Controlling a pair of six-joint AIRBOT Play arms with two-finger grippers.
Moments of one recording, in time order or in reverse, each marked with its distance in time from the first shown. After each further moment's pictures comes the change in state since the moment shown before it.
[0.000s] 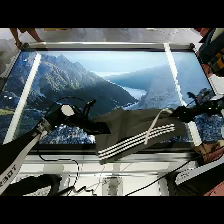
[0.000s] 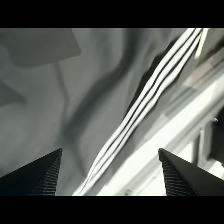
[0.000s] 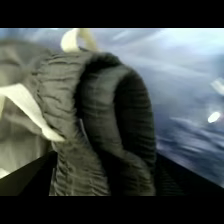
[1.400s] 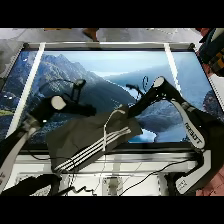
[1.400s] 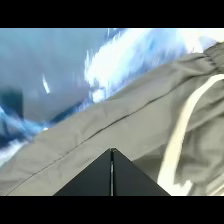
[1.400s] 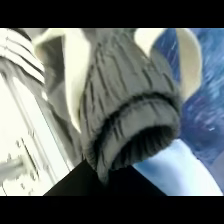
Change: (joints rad) left arm 0.066 0.120 0.154 0.356 0.213 0.000; right arm 0.717 0.090 0.150 0.213 0.041 -0.061
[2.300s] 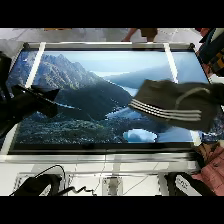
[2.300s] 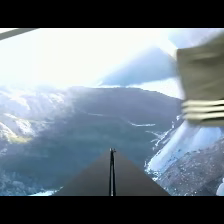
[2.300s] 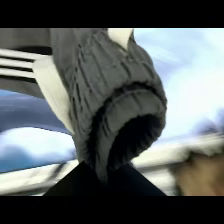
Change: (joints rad) left arm 0.032 0.611 0.053 0.285 -0.027 0.000; right arm -0.533 0.694 0.057 -0.726 0.121 0.645
